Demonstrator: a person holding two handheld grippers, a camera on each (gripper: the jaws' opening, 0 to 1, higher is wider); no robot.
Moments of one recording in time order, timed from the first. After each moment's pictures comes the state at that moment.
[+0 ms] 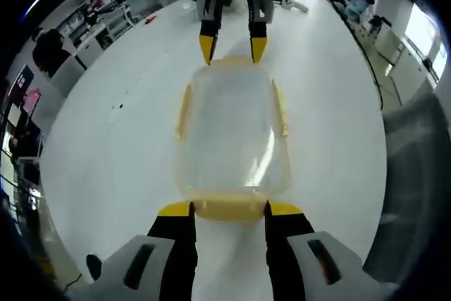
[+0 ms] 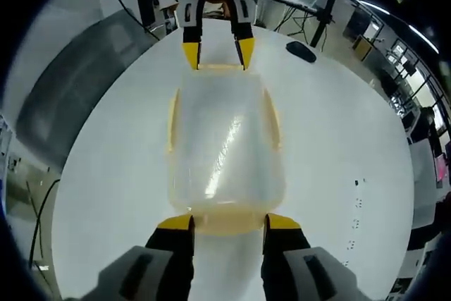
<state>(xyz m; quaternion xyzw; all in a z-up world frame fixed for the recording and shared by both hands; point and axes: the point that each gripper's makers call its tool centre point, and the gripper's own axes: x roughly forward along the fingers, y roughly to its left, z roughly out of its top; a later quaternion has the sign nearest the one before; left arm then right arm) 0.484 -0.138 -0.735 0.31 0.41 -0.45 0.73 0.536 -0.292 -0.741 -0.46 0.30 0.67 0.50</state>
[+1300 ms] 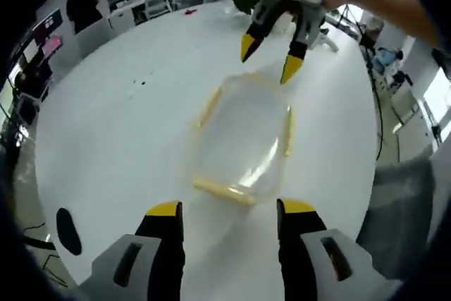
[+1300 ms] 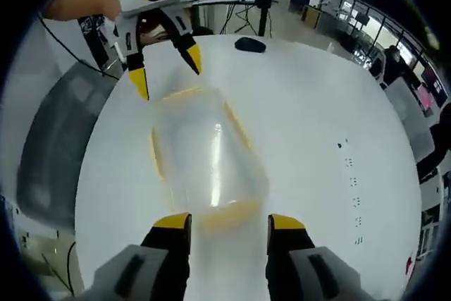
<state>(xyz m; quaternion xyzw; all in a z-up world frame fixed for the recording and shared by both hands) 0.482 -0.132 -0.717 0.16 0.47 -0.38 0.78 0.535 -0.287 -0.716 -0.34 0.39 0.59 0.62</state>
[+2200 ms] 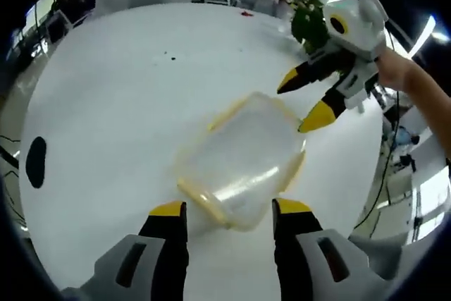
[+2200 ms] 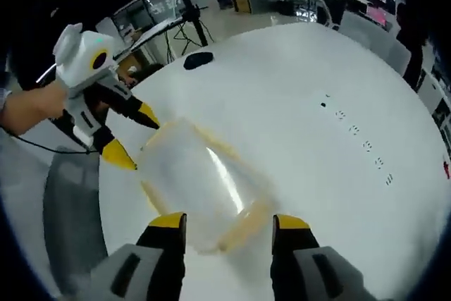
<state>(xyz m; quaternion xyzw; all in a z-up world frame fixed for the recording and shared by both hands) 0.484 -0.152 -0.721 -0.01 0.51 -0.28 0.81 0.529 -0.275 -0.717 -0.15 0.50 0.49 0.70</state>
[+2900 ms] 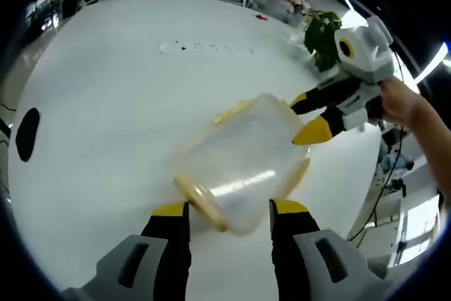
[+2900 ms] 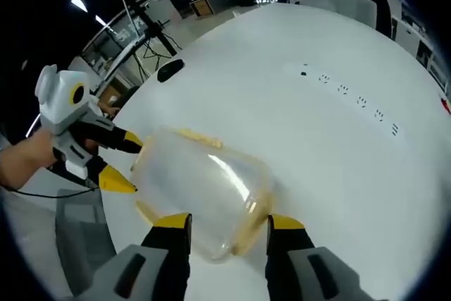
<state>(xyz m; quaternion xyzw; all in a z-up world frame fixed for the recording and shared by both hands) 0.487 -0.156 -0.735 -0.08 0.53 -0.25 0.81 0.523 -0.273 -0.733 -0.08 0.54 0.43 0.72</state>
